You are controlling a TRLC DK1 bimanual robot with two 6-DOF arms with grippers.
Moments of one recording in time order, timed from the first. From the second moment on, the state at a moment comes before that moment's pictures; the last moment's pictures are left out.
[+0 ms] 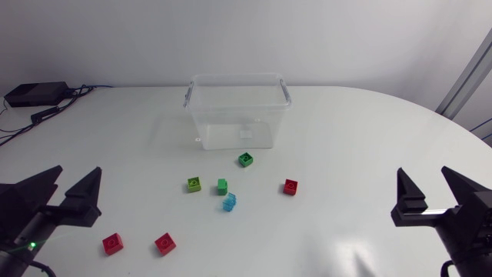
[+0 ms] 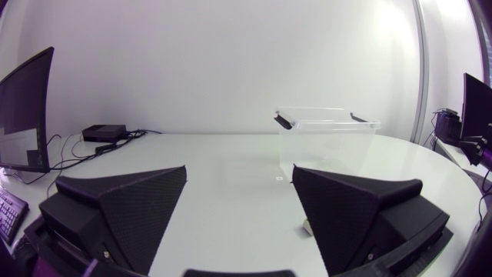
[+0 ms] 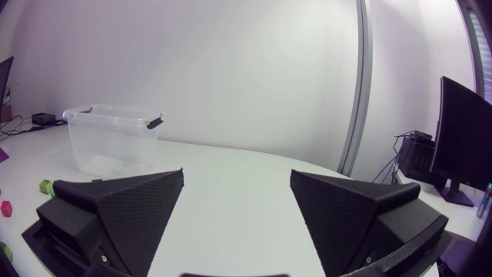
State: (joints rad) left arm -0.04 0.16 0.16 -0.13 0.00 0.00; right arm -0.06 0.06 0.03 -0.01 0.01 -0.11
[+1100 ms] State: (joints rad) left arm -0.02 1.22 0.69 -0.78 0.07 0.56; right arm 0.00 0.78 0.44 -0.28 -0.07 -0.10
